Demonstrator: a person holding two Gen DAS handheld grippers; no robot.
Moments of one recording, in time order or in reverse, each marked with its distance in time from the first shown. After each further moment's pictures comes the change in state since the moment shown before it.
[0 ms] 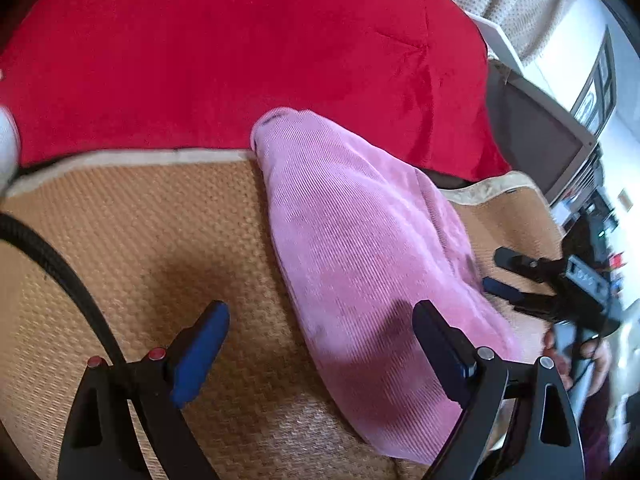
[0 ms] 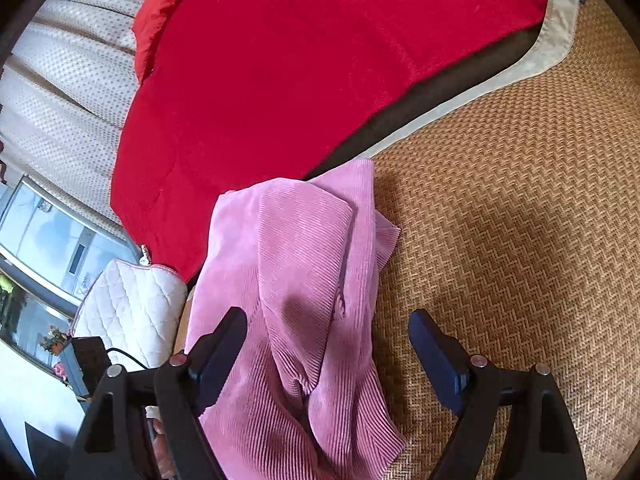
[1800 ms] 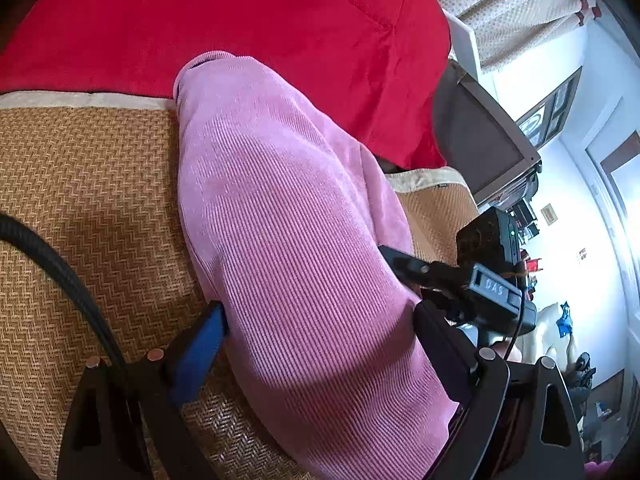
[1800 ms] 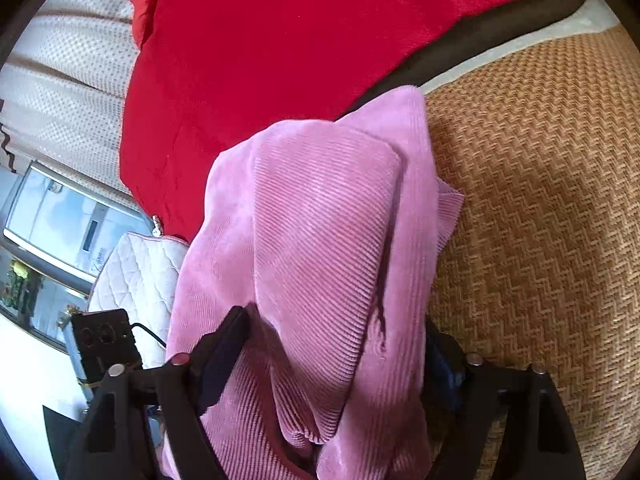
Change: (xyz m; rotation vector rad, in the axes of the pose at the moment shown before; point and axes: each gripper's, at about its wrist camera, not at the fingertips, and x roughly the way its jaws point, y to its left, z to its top) left arm 0.058 0.007 0.010 -0.107 0.123 -0.396; right arm 0.076 0.015 -0.001 -0.020 0.145 0.089
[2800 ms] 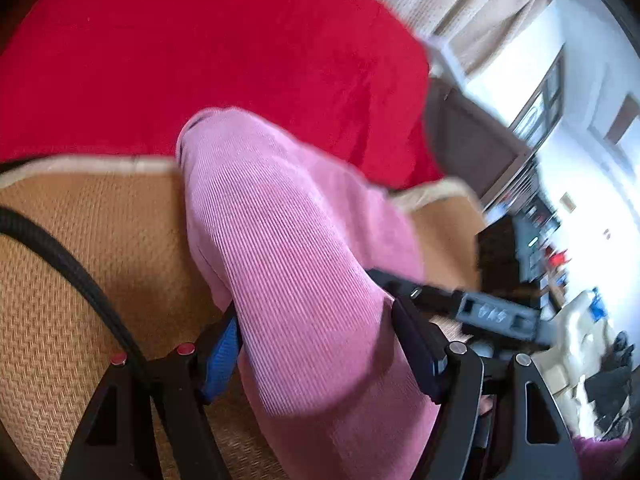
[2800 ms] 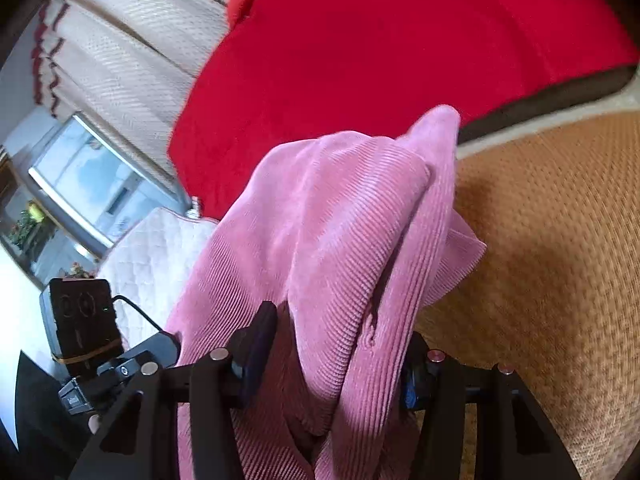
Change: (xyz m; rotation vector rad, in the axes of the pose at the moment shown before) left arm -0.065 -0.018 -0.022 0.121 -0.089 0.145; right arm 0.016 0.101 -0.057 -0.189 -0.096 0.020
